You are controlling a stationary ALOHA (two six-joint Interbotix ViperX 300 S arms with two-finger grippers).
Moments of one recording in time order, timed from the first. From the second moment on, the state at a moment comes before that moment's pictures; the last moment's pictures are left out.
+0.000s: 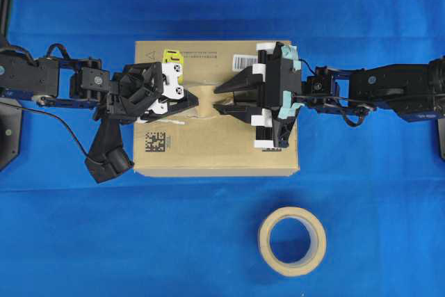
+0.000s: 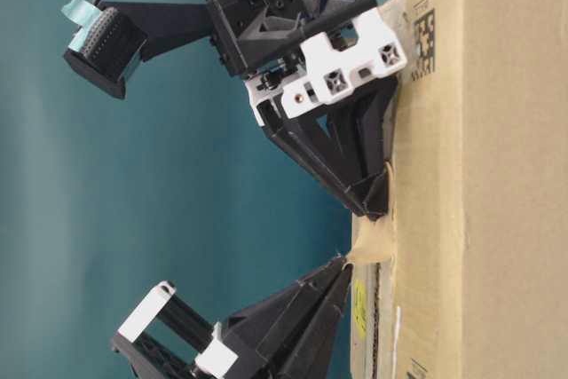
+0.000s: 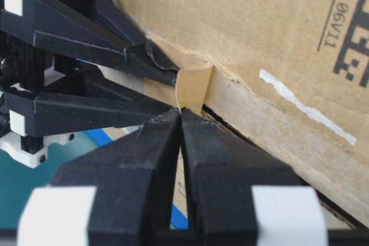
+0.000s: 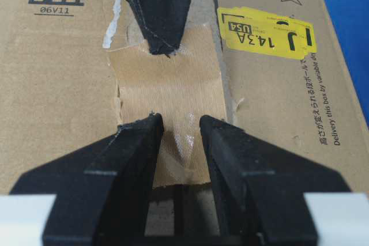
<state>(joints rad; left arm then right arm) 0.04 -0.22 0.78 -0.02 0.02 1.58 -0.05 0.06 0.69 0.11 -0.36 -0.06</state>
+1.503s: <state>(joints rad) 0.06 -0.21 0.69 -0.02 0.32 1.56 -0.05 0.06 0.69 0.15 -0.29 -0.06</state>
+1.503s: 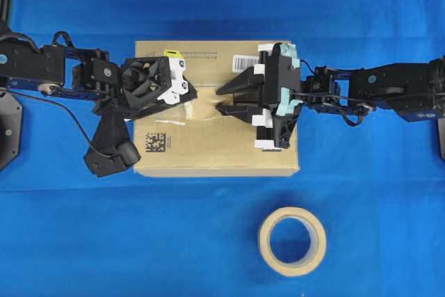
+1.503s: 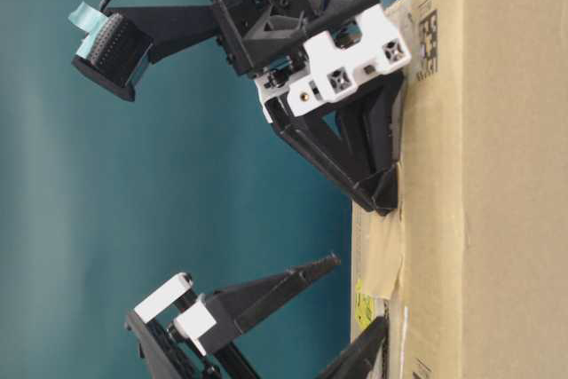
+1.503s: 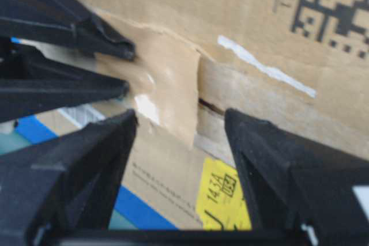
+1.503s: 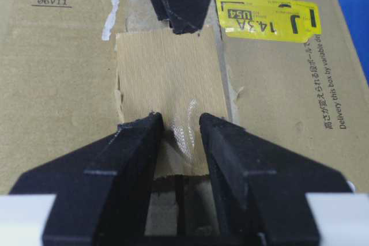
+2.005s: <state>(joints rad) 0.06 -0.33 0.75 -0.03 0.21 1.46 -0.05 0.03 0.71 0.15 -0.29 -0.06</state>
